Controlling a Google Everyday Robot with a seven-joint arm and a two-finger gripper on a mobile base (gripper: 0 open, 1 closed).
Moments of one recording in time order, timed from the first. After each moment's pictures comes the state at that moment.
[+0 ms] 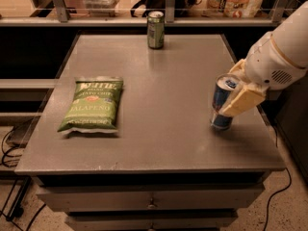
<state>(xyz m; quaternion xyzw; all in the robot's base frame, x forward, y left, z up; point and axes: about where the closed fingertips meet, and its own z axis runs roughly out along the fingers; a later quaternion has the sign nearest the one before) 0.482 -0.163 0.919 -0.64 0.74 0.06 0.22</state>
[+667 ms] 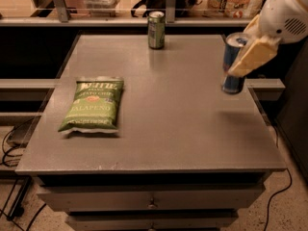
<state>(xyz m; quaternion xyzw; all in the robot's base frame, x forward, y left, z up) 0.534 -0.185 0.988 -0.59 0.76 0.02 0.26</state>
